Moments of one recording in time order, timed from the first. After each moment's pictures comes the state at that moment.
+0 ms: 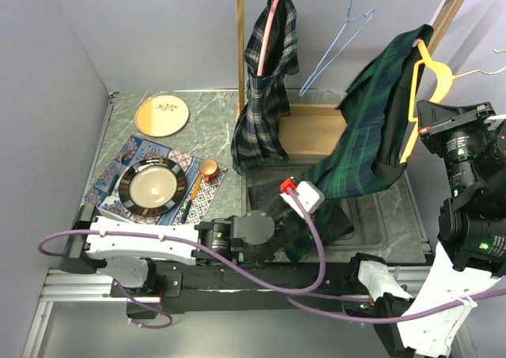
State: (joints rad) left arm -1.59 1.44 1.31 0.24 -0.69 -0.05; right arm -0.25 0.97 1.96 -0.99 -0.09 0.78
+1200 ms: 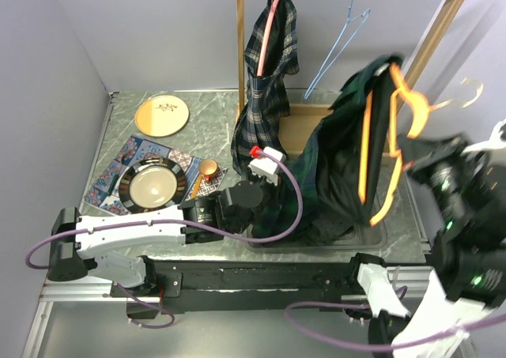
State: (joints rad) left arm -1.33 1.32 1.15 0.00 -0.68 -0.32; right arm -0.24 0.81 1.83 -1.10 -0.22 0.67
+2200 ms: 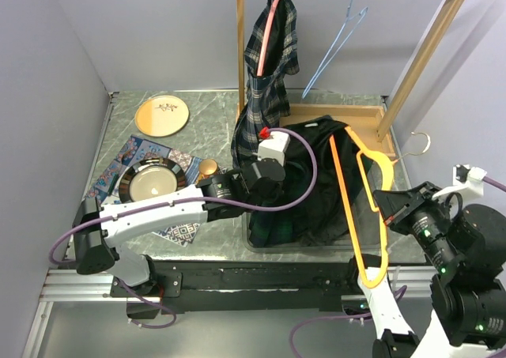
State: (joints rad) left arm -1.21 1.49 1.36 -0.34 -0.62 -0.51; right arm -0.13 0.65 1.72 -1.39 -0.27 0.53
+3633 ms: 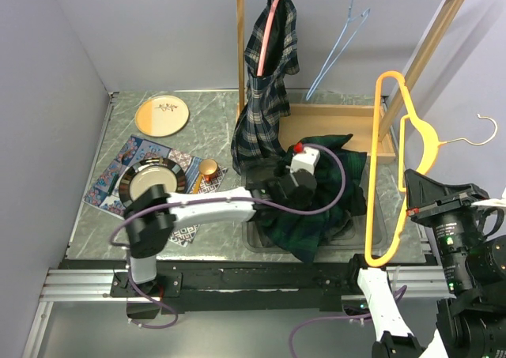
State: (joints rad) left arm -1.21 1.83 1.42 -0.12 -0.50 -0.57; right arm -0.13 0.62 1.80 -1.16 -0.08 0.61
